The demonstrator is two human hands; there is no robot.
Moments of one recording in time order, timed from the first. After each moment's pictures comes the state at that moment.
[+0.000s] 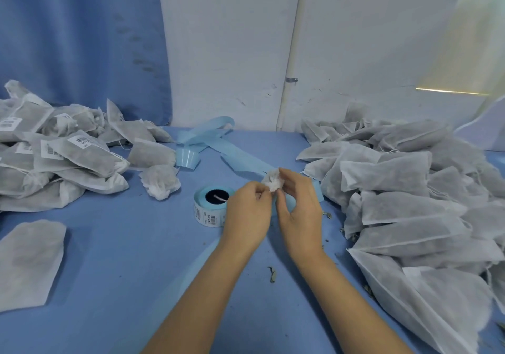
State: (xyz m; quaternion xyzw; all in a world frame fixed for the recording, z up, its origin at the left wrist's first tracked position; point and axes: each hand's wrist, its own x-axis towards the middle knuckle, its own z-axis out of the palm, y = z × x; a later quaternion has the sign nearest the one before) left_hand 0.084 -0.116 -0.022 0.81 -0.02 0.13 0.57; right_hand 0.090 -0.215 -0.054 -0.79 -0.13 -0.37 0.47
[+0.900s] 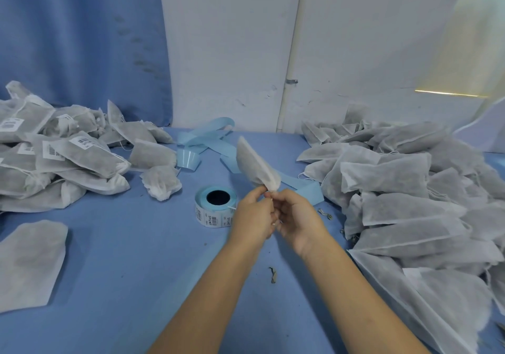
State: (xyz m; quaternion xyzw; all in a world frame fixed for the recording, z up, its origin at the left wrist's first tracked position) left_hand 0.076 -0.127 -0.018 0.65 0.05 -0.03 0.76; right_hand 0.095 -0.212 -0.028 -0.54 0.11 0.06 0.83
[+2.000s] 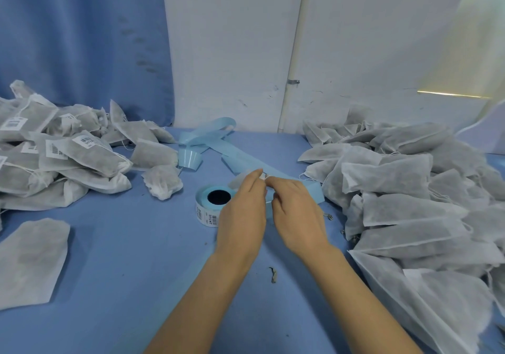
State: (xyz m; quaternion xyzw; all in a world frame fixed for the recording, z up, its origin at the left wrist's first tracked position) left_hand 0.083 -0.107 -0.037 0.86 -0.12 0.23 0.44; right_hand 0.083 -0.218 -0.029 -0.93 -0.13 -0.23 0.26
